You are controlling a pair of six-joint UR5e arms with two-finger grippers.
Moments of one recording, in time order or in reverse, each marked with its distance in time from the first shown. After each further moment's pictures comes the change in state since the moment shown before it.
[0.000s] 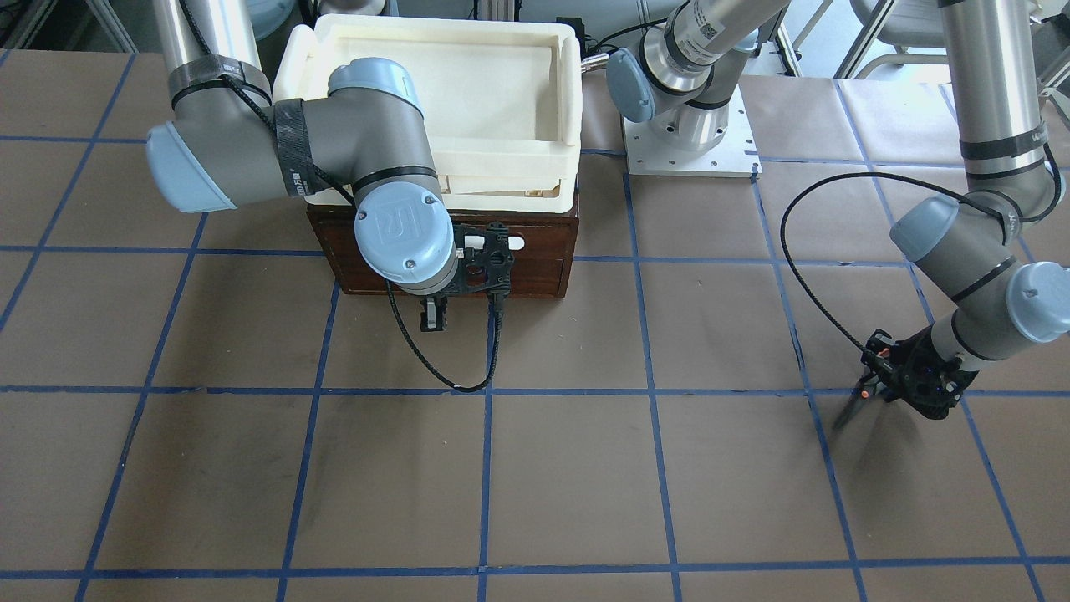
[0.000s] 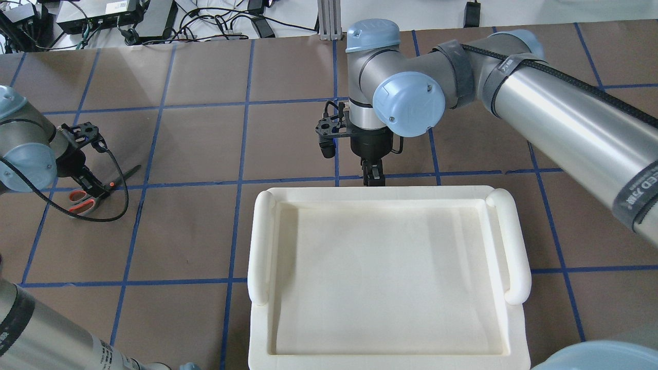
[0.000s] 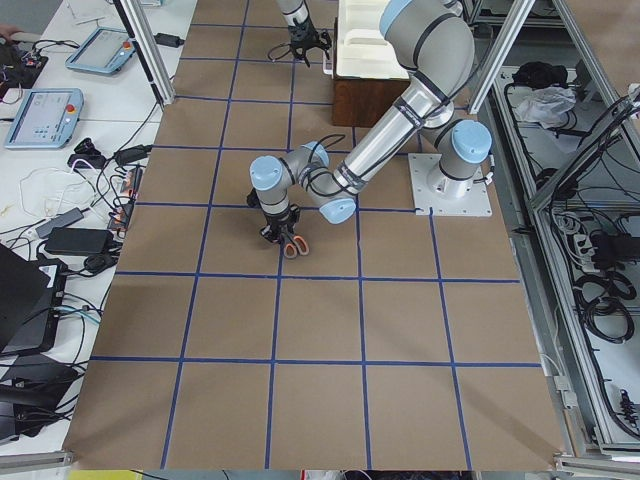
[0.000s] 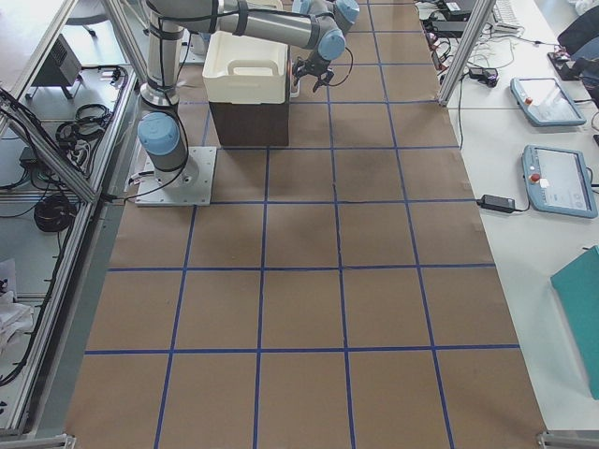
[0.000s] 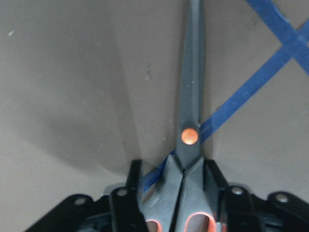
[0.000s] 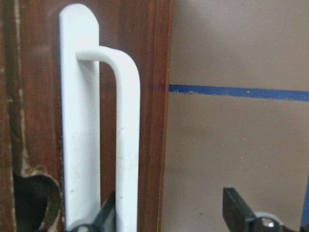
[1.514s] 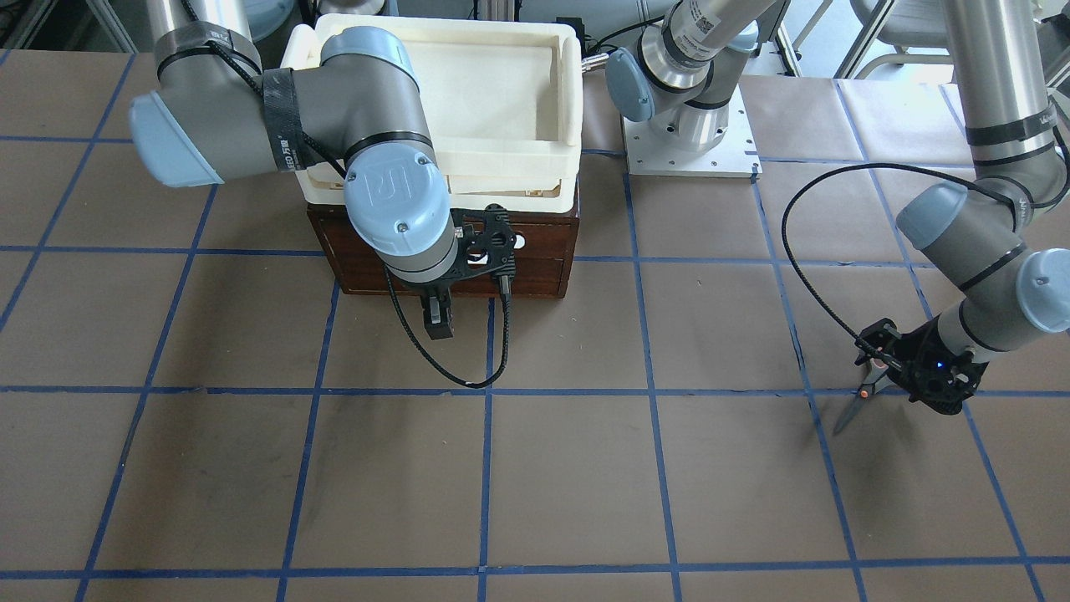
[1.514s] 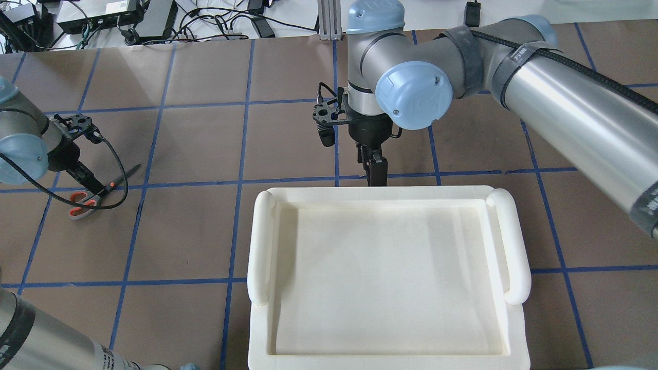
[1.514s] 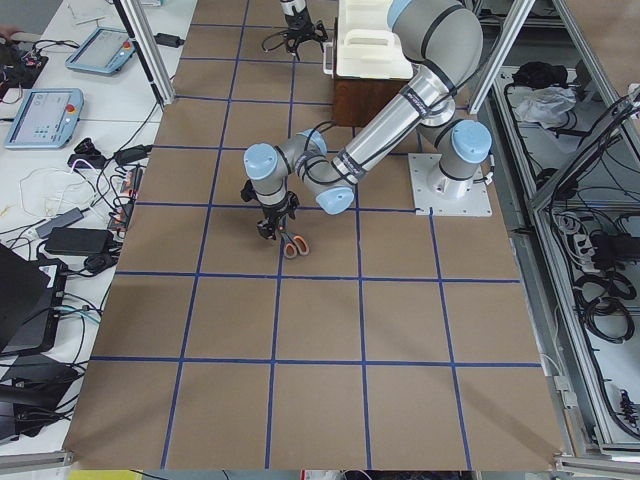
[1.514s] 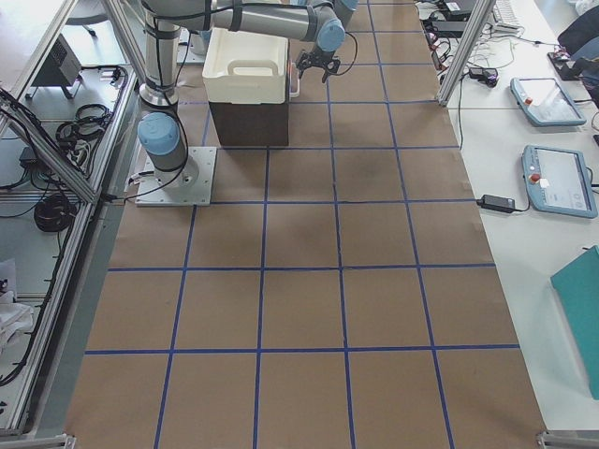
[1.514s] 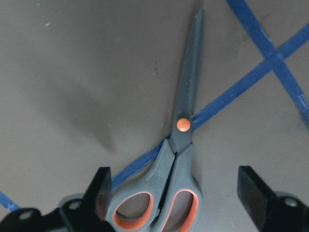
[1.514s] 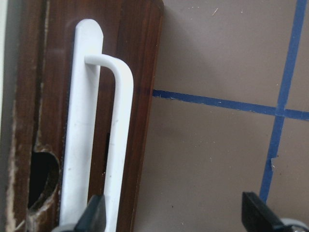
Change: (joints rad) left arm -0.010 0.042 -0.002 -0.033 0.008 -0.100; right arm 0.001 -0.033 -0.028 -0.031 -0.001 -0.083
